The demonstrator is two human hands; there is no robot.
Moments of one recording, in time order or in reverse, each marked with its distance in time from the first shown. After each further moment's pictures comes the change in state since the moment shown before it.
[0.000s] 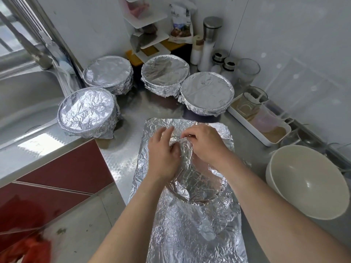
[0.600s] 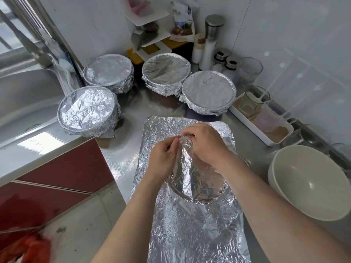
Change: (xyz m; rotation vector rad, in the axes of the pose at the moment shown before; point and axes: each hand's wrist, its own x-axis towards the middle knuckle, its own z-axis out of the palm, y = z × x) left_hand -0.001 -0.008 -0.002 -0.365 -0.123 -0.107; right_hand 0.002 -0.003 0.002 -0.051 0.014 -0.033
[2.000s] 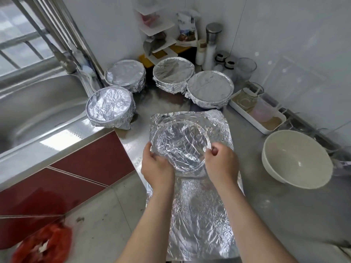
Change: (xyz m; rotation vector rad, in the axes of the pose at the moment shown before) left_hand -0.094 0.026 -0.007 -0.142 0.679 -0.379; right_hand -0.111 -0.050 0.002 0.076 0.281 0.628
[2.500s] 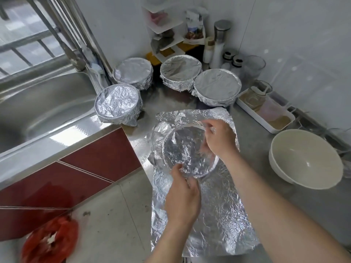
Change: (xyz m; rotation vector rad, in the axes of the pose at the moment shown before) left_hand -0.067 -0.031 -0.029 0.482 -0.471 0.167; right_hand 0.062 -0.013 0.012 0.091 -0.131 -0.267
